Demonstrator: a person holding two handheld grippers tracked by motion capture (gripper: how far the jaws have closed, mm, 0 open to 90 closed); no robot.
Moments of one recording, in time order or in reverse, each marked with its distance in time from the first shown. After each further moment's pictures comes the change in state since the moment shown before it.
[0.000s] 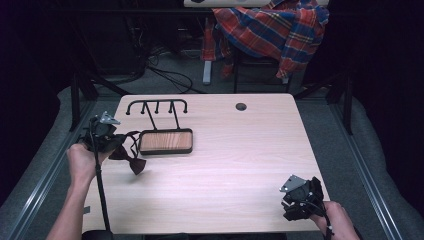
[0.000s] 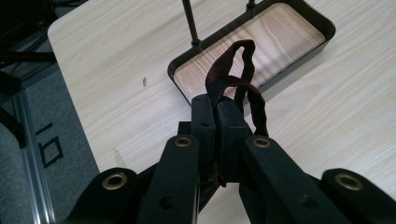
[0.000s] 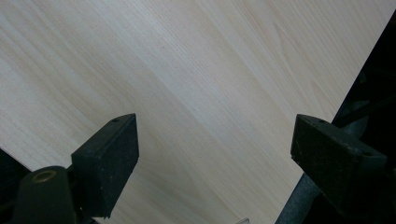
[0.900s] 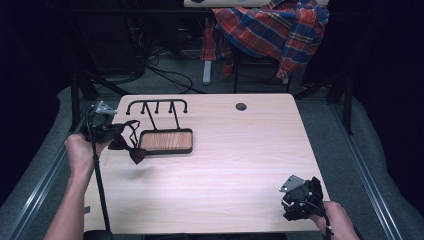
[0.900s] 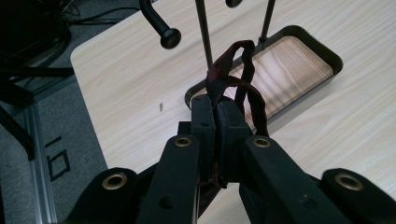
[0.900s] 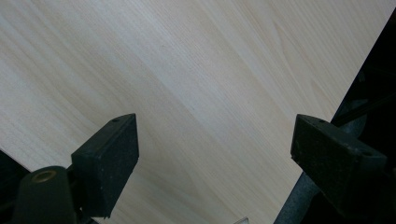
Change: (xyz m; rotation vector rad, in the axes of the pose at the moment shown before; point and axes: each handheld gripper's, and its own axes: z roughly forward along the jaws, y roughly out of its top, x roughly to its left) left arm 0.014 0.019 -0.006 -0.066 0.032 -0.019; right arm 0.000 0.000 0.001 0.006 0.001 -0.001
